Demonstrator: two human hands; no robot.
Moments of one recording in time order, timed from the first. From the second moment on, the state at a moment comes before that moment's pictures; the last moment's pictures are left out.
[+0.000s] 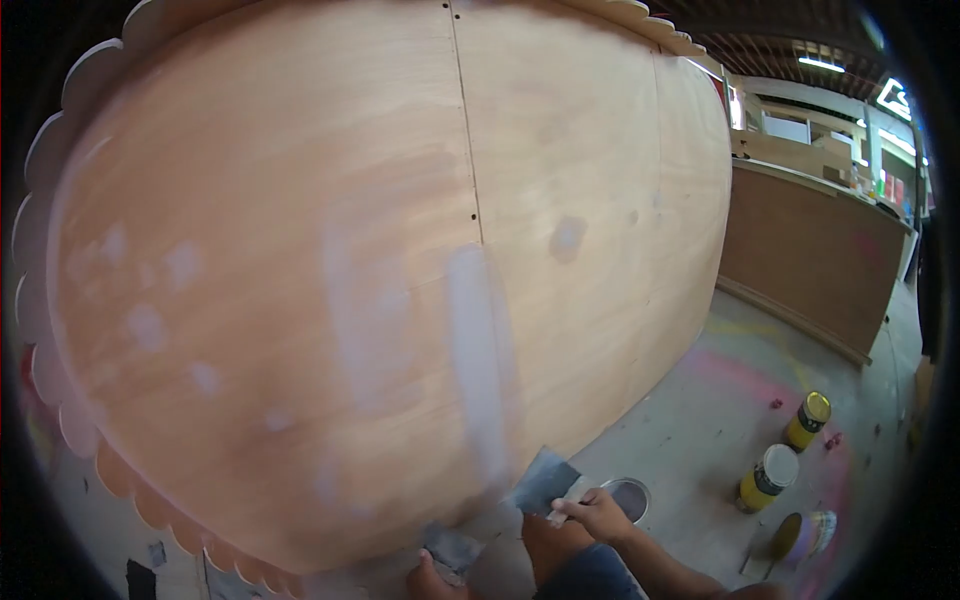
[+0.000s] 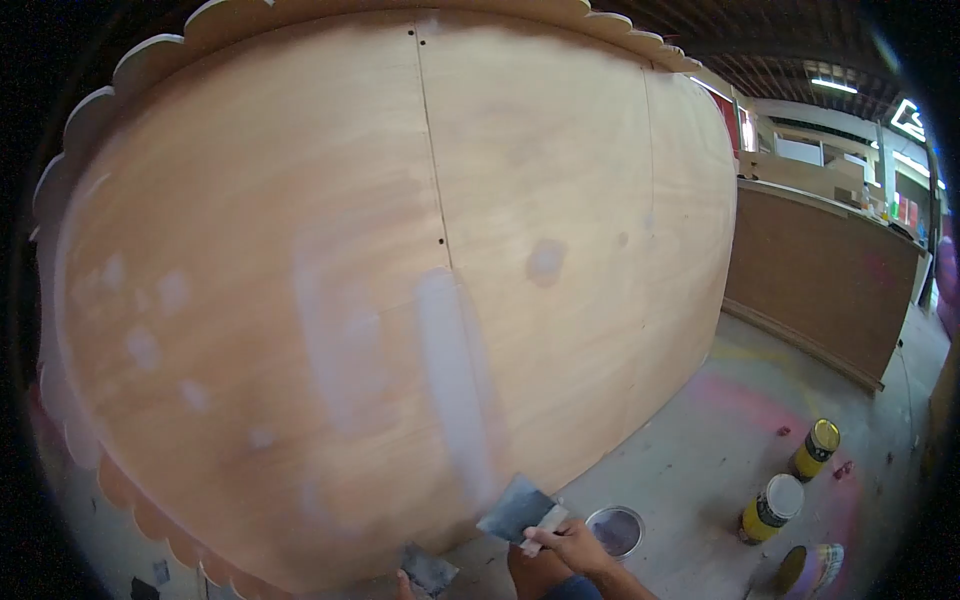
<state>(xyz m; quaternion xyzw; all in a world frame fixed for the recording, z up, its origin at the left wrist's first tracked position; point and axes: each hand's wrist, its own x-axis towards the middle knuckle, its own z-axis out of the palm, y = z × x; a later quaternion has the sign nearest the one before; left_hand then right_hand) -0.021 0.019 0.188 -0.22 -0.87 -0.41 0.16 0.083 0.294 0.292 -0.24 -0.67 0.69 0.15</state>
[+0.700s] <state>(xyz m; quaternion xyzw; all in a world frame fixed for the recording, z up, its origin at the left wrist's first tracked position) -0.040 0.034 0.142 -0.18 -0.89 -0.40 -0.07 0.082 0.233 0.206 -0.35 -0.42 0.83 0.15</state>
